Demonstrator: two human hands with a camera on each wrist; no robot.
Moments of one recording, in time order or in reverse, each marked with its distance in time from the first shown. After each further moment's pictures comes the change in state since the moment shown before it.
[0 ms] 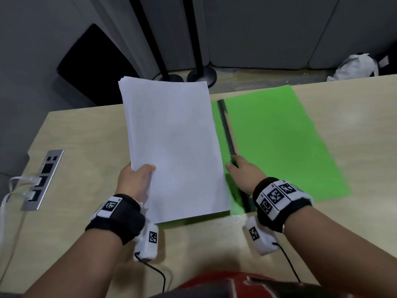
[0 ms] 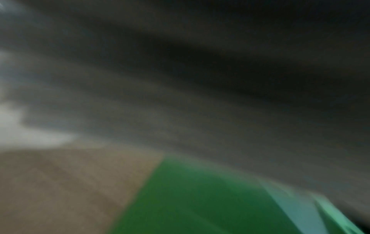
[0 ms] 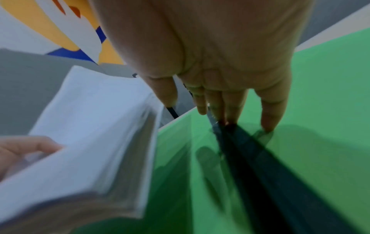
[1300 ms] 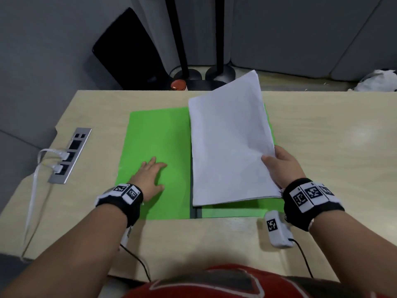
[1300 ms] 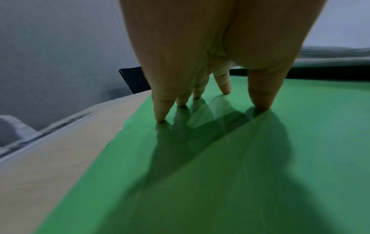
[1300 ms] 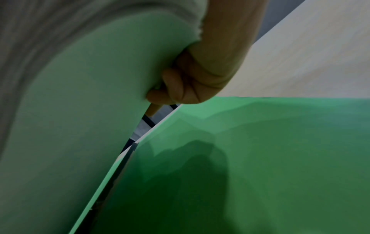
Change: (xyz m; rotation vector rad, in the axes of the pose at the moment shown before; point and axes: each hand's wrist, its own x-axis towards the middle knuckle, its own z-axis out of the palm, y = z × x) left_hand 0.070 -0.065 -0.091 1.307 -0.384 0.230; right_hand 0.007 0.001 0.020 0.691 0.266 -0.090
